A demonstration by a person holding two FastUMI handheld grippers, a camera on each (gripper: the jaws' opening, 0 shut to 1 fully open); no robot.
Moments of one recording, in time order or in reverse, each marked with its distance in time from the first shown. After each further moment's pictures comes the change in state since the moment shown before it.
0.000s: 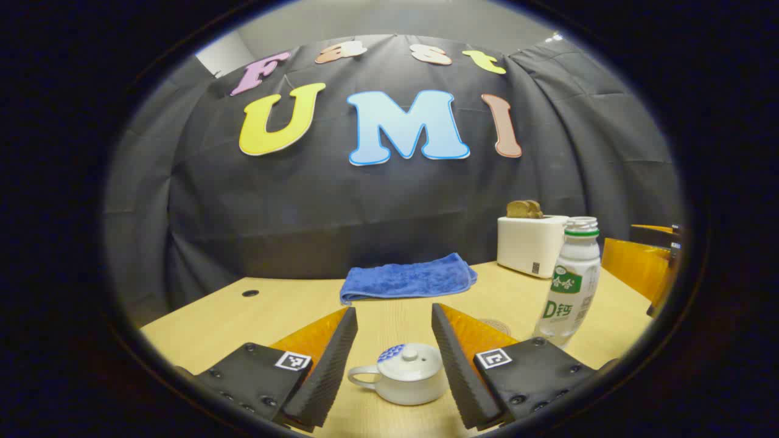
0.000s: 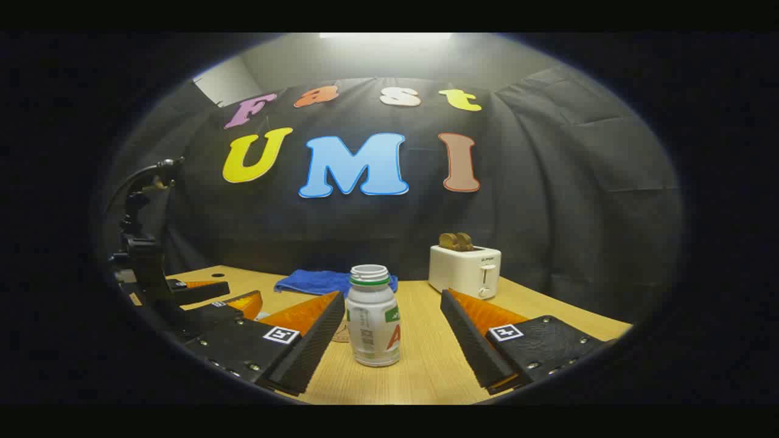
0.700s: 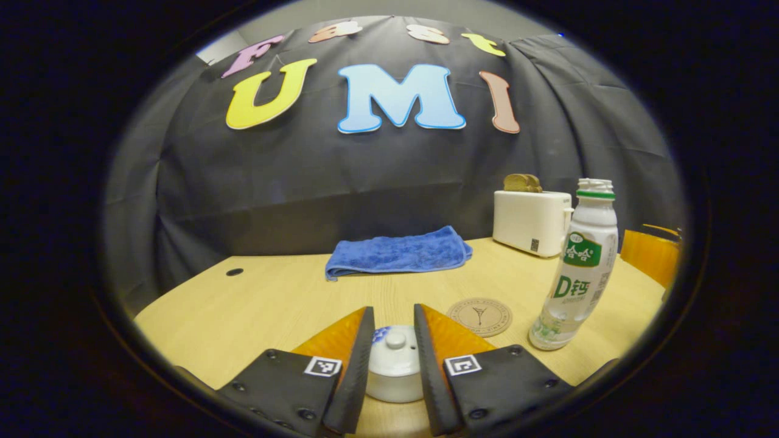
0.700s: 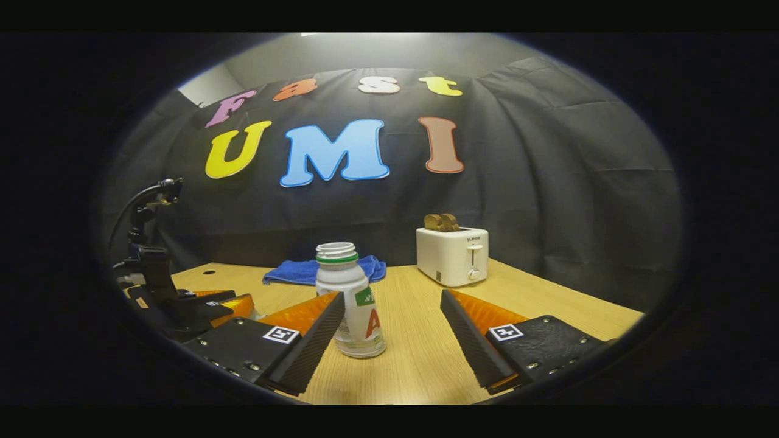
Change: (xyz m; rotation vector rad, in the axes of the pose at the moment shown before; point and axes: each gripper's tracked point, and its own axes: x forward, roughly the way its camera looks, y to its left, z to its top) left arm 0.018 -0.008 -0.029 0.002 0.087 -0.013; right arm 0.003 -0.024 -0.025 0.062 0.064 -0.040
